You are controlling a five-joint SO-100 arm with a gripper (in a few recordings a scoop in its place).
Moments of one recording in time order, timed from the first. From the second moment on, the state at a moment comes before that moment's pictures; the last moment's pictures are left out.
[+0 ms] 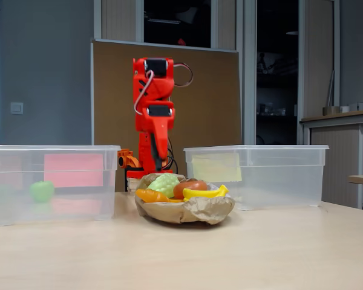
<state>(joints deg) 2.2 68.8 77.2 71.5 -7.6</state>
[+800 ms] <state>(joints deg) 0.6 54.4 64.0 71.6 -27.5</state>
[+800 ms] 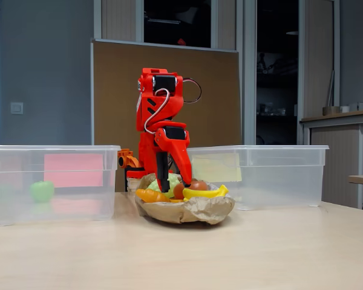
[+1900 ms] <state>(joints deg) 5.8 38.7 47.5 70.7 -30.4</state>
